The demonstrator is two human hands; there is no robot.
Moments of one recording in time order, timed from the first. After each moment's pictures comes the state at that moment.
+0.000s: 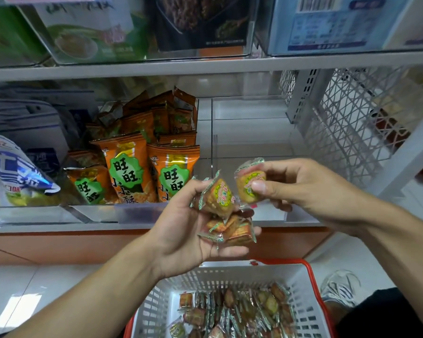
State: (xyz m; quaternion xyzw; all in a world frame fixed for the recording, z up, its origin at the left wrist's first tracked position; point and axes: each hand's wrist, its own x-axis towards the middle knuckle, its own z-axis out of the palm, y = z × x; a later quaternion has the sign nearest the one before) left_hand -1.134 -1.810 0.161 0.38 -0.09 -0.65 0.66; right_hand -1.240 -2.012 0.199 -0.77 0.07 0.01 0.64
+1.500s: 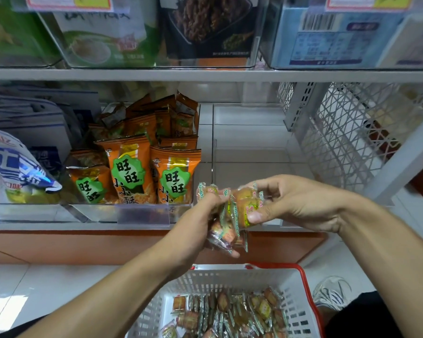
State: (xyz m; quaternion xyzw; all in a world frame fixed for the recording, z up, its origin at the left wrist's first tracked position) left_hand -1.152 -1.830 0.181 0.62 -0.10 -0.46 0.63; right_hand -1.228 -2.017 0.195 -0.68 0.10 0.18 0.71
